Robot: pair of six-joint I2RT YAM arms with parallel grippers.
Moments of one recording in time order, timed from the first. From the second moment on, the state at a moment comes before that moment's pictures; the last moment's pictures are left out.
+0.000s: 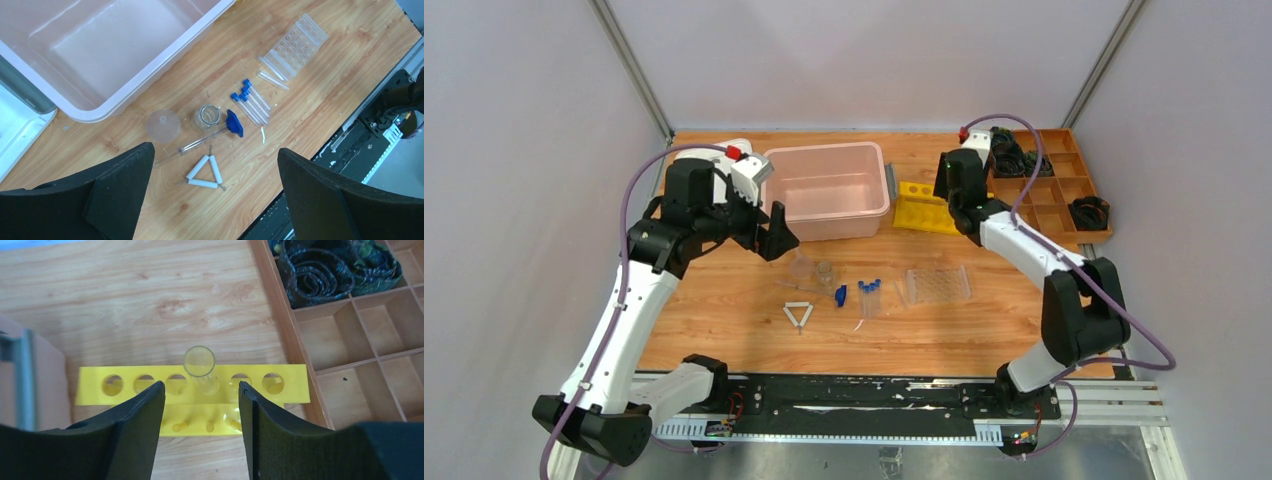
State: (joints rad) left arm -0.27 1.03 1.23 -0.81 0.53 0.08; right arm 0.36 1.57 1.05 0.07 0.49 0.21
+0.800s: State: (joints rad) left arm -0.26 0.98 1.33 -0.89 0.46 0.08; right arm 0.76 1.52 1.10 -0.52 0.17 0.54
